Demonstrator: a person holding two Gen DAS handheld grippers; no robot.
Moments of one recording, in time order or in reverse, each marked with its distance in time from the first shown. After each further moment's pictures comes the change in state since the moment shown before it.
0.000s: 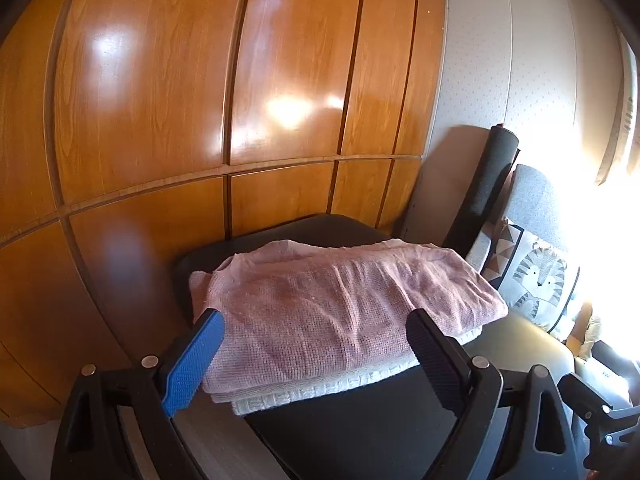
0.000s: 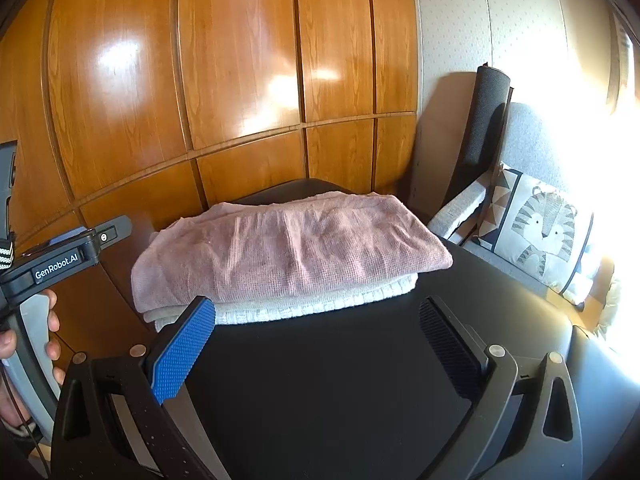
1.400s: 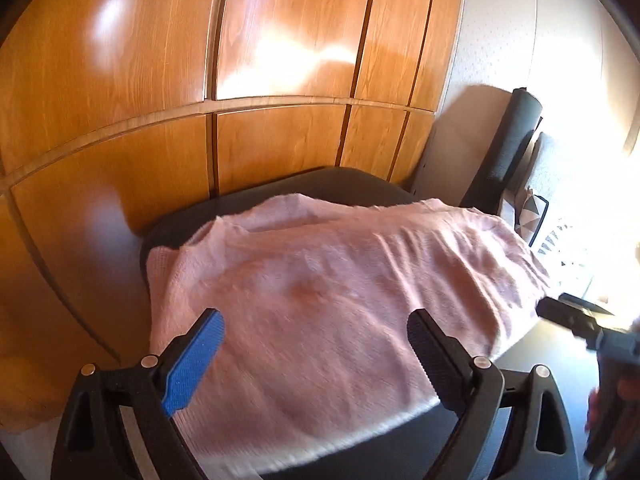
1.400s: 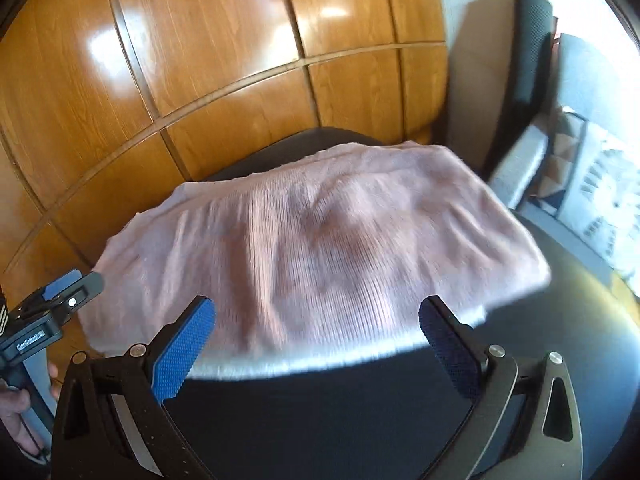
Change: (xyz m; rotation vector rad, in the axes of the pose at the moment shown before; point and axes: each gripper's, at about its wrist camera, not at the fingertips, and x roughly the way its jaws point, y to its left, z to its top) left arm 0.137 0.023 -0.011 -0.006 0.167 -0.027; right arm 0.180 -0.042 0.027 0.078 0.192 0.094
